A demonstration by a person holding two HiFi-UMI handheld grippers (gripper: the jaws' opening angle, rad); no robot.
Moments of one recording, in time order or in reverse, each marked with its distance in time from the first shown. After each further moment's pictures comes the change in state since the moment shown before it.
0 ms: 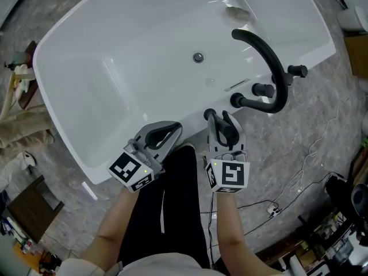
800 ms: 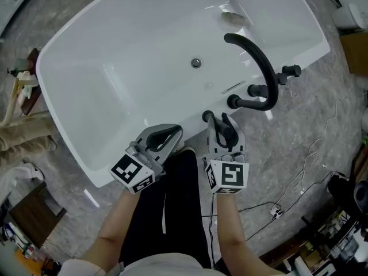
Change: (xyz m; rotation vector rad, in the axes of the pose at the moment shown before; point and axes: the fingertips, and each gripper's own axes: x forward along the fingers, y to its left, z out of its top) left arm -0.003 -0.012 0.011 0.018 0.001 -0.021; right arm -0.011 0.000 0.014 0.000 -0.025 -0.018
